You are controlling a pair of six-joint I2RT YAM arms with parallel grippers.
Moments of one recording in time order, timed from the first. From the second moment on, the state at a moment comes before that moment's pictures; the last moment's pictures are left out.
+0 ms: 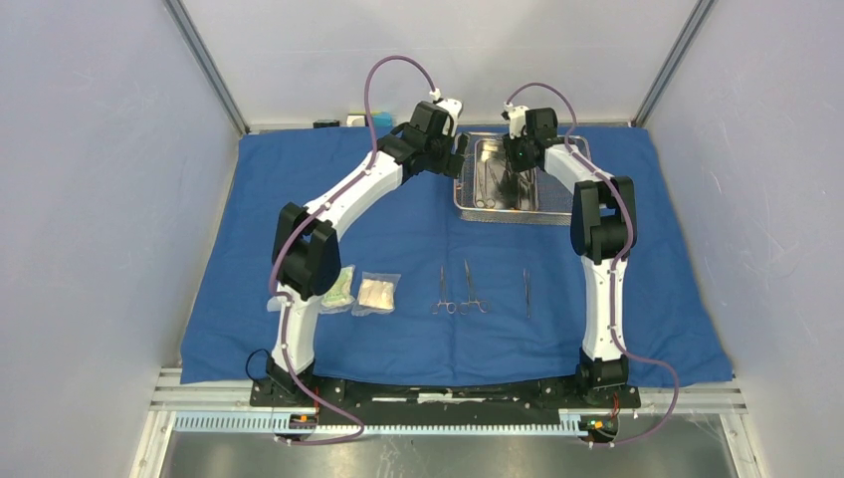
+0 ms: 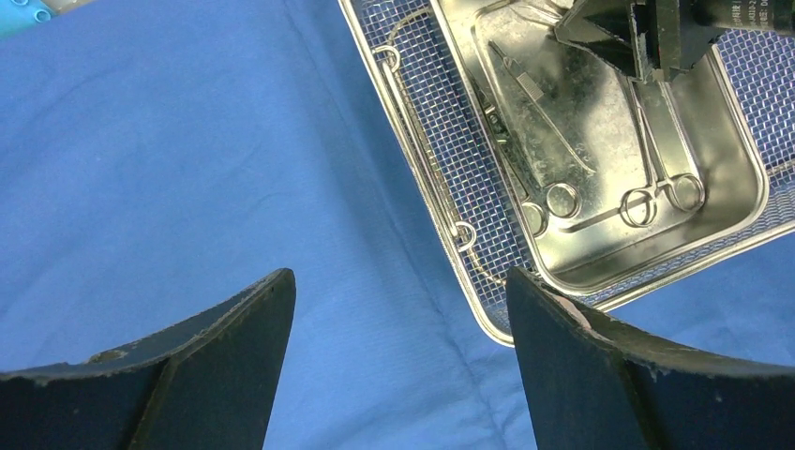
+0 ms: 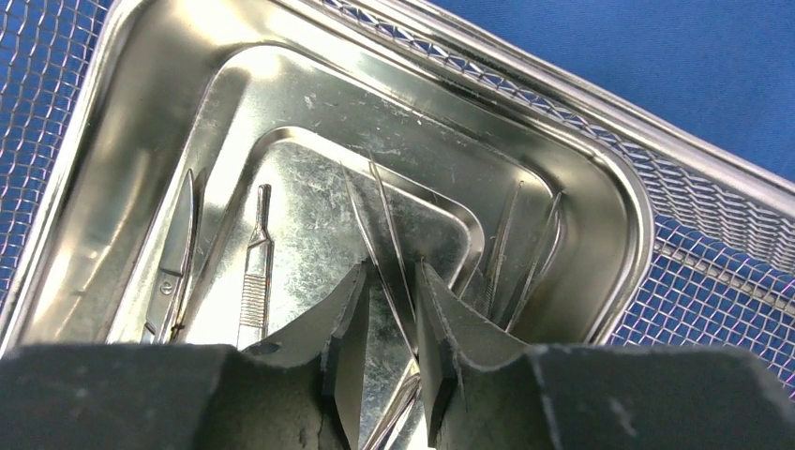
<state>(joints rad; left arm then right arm) -0.60 2.11 1.95 -0.51 -0.10 -0.11 0.15 2.36 1.88 -0.33 -0.16 -0.17</state>
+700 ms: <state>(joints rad) -0.60 2.05 1.93 -0.51 -0.03 -0.05 0.15 2.27 1.79 -0.27 -0.39 -0.22</state>
